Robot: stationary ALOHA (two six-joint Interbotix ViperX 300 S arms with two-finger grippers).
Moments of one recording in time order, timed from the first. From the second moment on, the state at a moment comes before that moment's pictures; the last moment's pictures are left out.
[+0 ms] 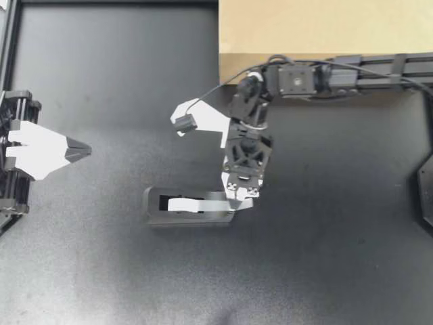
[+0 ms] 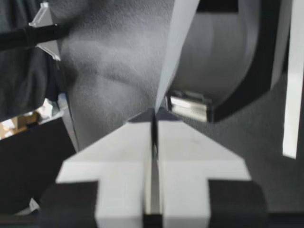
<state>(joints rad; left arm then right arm) 0.02 -0.89 1.27 0.00 -0.42 0.00 -0.33 0.38 0.22 0.87 1.22 -0.55</state>
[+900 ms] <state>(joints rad) 0.02 -0.87 1.28 -0.01 -0.42 0.00 -0.34 0.38 0.33 0.89 1.08 -0.56</state>
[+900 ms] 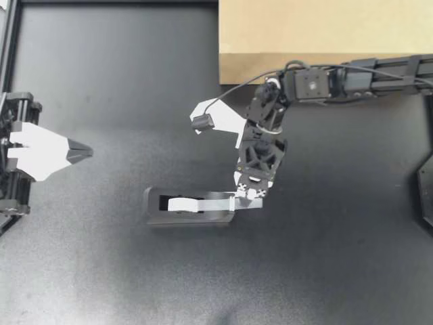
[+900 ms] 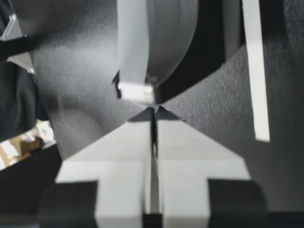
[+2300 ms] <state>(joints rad) 0.02 -0.20 1.05 -0.15 -0.75 0.01 -0.26 -0.06 0.30 0.39 0.87 -0.43</state>
